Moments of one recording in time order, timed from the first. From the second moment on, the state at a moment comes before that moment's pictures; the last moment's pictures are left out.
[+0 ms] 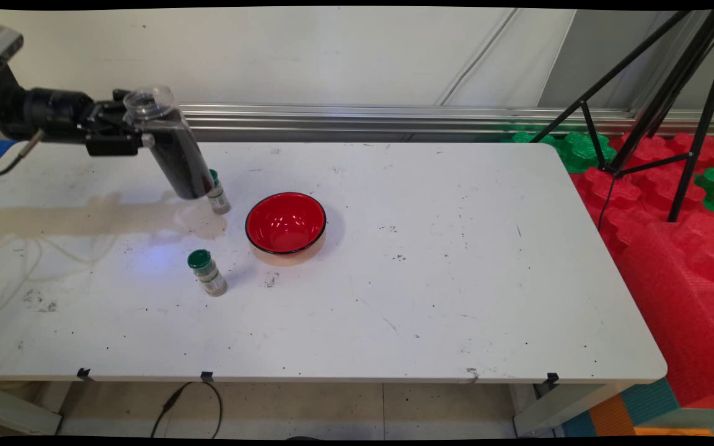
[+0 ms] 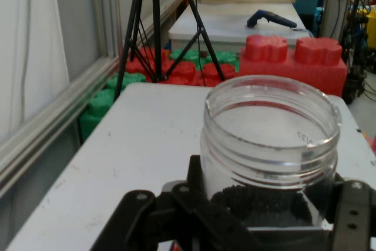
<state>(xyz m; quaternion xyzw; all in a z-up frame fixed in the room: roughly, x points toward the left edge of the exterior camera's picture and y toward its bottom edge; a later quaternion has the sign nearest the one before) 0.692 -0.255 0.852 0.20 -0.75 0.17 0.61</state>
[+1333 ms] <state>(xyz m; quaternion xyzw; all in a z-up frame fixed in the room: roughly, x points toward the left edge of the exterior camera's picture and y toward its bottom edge) 0.665 -0.344 0.924 0.21 -0.74 0.26 0.59</state>
